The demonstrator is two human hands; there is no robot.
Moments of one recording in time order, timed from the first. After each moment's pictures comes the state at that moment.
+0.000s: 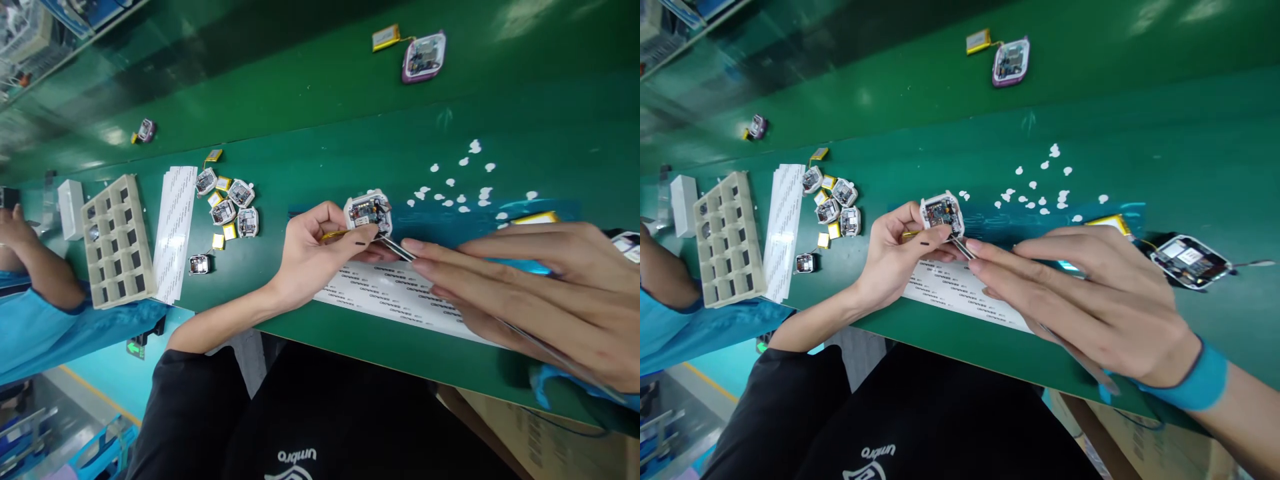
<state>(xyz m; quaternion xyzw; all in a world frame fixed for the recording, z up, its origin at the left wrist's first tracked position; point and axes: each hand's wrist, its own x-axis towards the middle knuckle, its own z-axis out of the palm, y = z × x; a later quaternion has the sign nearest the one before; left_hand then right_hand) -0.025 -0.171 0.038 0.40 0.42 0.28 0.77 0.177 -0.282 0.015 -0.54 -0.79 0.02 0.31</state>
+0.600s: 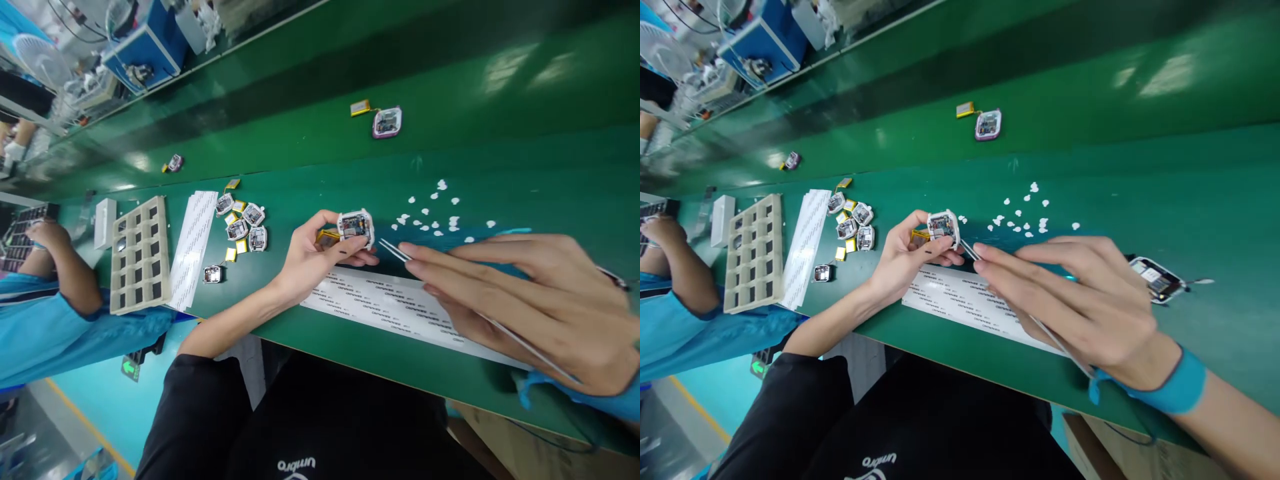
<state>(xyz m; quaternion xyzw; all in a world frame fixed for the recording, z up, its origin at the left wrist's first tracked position) -0.025 -0.160 0.032 0.45 0.39 0.27 0.76 0.186 -0.263 0.034 -0.46 -0.83 -0.10 0.32</state>
